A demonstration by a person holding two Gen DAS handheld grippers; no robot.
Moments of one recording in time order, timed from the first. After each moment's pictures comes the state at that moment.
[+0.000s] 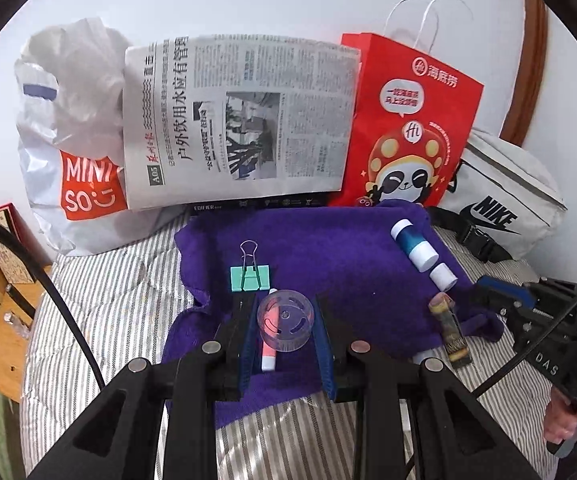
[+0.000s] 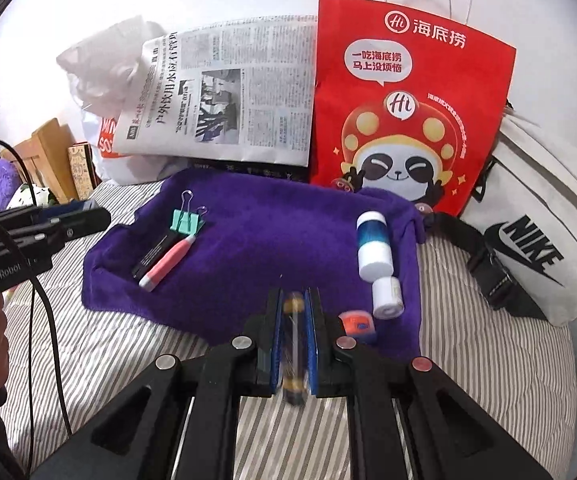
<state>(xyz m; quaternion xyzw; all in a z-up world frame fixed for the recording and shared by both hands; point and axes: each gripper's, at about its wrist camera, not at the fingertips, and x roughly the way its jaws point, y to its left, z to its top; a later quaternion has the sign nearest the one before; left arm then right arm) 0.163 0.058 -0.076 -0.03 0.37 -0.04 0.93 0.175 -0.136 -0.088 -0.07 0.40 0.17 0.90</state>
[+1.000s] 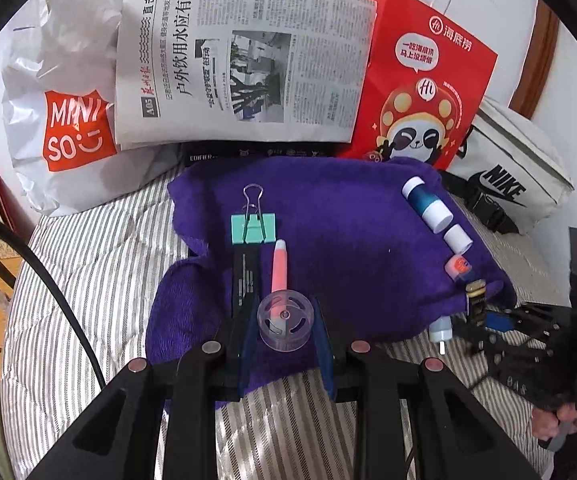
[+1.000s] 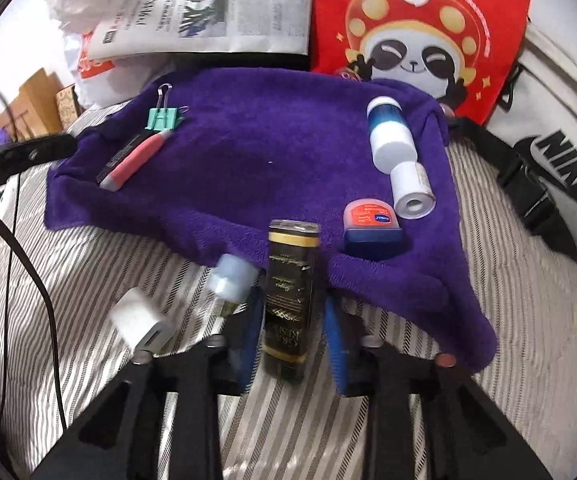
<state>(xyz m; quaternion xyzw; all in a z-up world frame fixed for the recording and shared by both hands) 0.164 0.067 -0.116 -0.04 0.43 -0.06 0.90 0.168 -0.150 -0.174 -0.08 0.50 0.18 0.84</state>
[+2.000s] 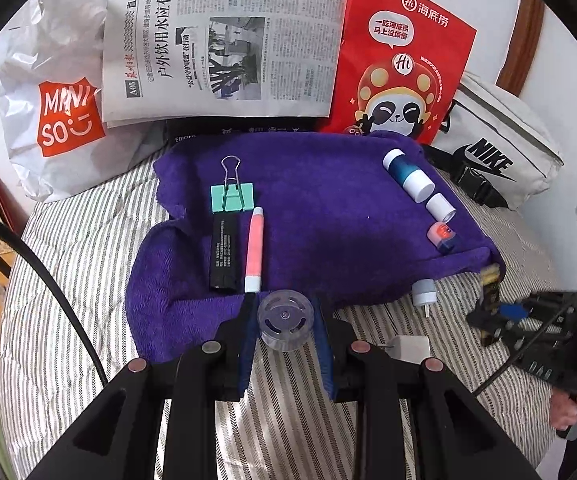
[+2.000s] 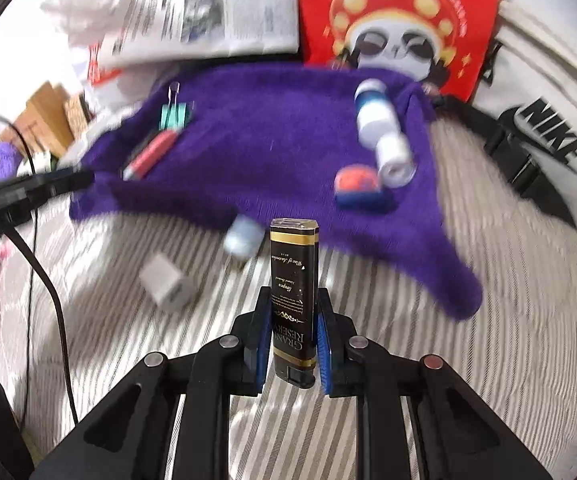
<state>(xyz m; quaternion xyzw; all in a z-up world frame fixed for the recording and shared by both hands) 0.142 0.053 -0.123 -0.03 0.44 -0.07 0.89 0.142 -0.167 -0.163 -0.06 0.53 0.18 0.83</state>
